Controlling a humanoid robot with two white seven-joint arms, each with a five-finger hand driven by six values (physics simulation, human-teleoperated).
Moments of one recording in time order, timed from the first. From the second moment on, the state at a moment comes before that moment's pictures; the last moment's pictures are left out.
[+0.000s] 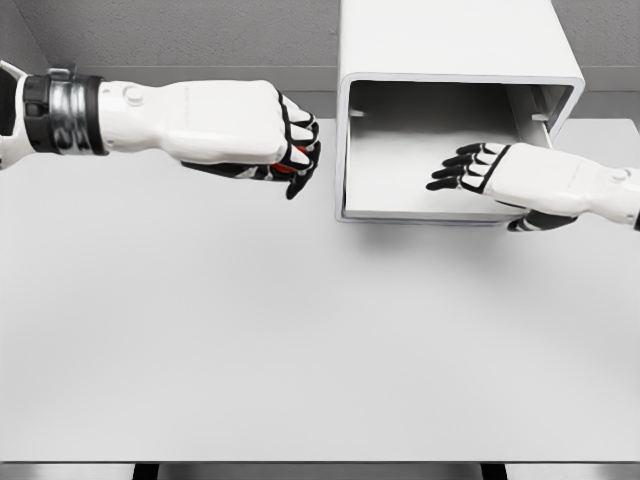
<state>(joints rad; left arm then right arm) -1.03 0.73 -0.78 -1.74 -0.10 -0.61 -0.61 -0.47 -0.88 0.33 -1.70 0.32 -0.61 0.61</state>
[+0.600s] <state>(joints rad) -1.10 0.53 -0.79 -1.71 -0.15 -0.61 -0.61 -0.41 -0.97 0.32 -1.76 0.30 -0.61 0.61</state>
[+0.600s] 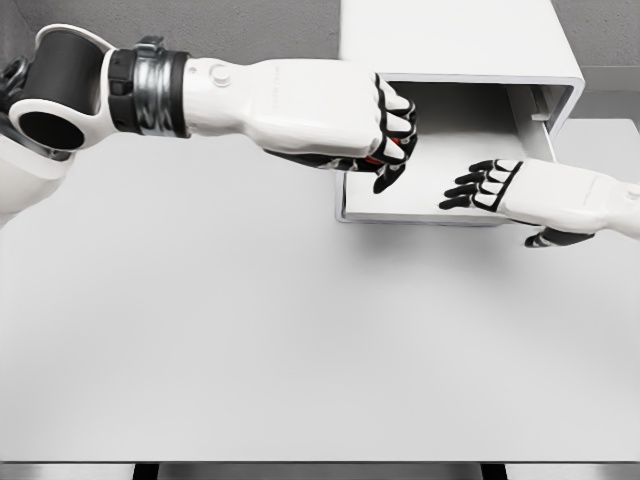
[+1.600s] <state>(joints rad) -1.10 0.22 -0.85 -1.31 -0.41 -0.61 -0.61 0.27 -0.90 -0.43 -1.74 0.17 -0.61 0.61</state>
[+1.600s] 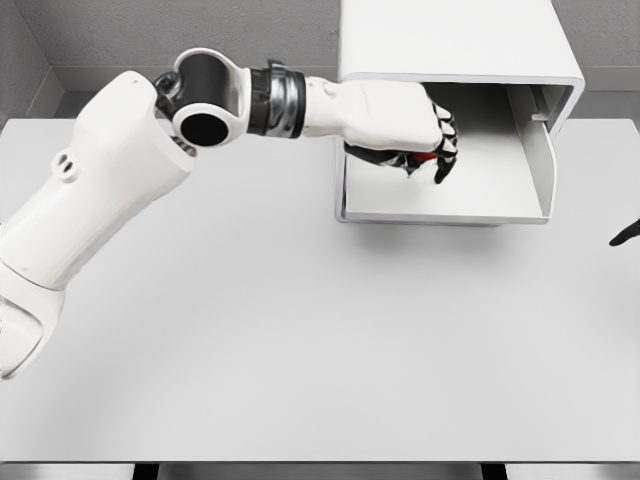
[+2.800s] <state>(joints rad) -1.02 0.87 -0.85 -1.59 0.09 -0.61 -0.61 -0.12 -0.91 0.11 -1.76 0.21 -0.61 0.61</state>
